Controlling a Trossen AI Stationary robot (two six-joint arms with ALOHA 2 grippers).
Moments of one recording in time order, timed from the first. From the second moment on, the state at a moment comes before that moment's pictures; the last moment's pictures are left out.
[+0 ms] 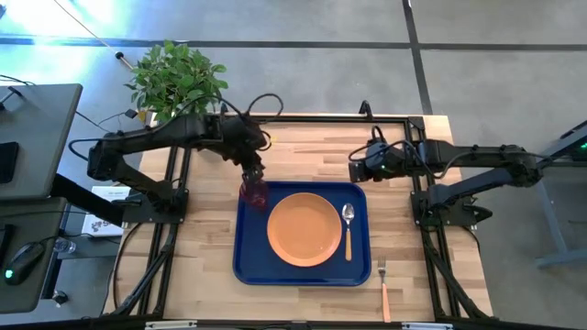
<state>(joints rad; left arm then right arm) 0.20 1.41 1.46 -1.06 0.01 -0.25 -0.04 1.12 1.08 -0.90 0.23 1.19</state>
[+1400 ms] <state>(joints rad) 0.19 1.41 1.52 -1.06 0.01 -0.21 0.71 1.41 1.08 -0.98 -0.09 2.24</state>
